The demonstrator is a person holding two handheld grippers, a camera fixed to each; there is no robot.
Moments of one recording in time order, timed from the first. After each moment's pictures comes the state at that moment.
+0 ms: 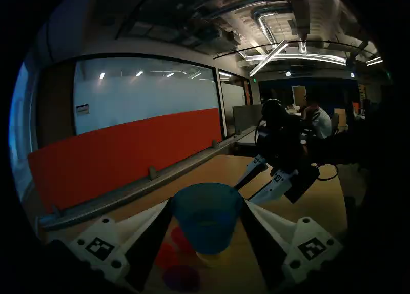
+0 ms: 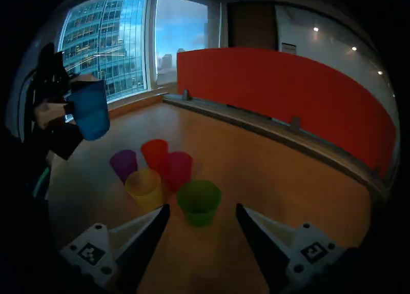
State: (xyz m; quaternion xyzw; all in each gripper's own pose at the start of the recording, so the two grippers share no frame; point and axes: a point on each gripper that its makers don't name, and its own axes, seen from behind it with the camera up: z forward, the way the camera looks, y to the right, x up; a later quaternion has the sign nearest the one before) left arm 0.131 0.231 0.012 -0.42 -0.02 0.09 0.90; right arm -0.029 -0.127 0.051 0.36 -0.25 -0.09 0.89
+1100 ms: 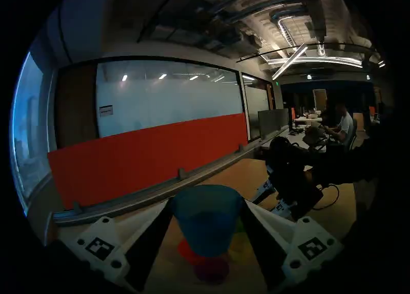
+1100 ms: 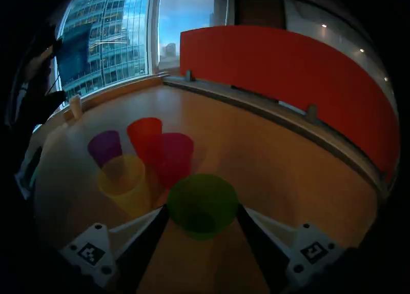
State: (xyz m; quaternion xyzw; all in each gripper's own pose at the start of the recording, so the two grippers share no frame) left arm 0.155 0.161 0.032 -0.35 -0.01 0.08 0.93; right arm -0.097 -0.170 0.089 0.36 -0.28 -0.12 0.88
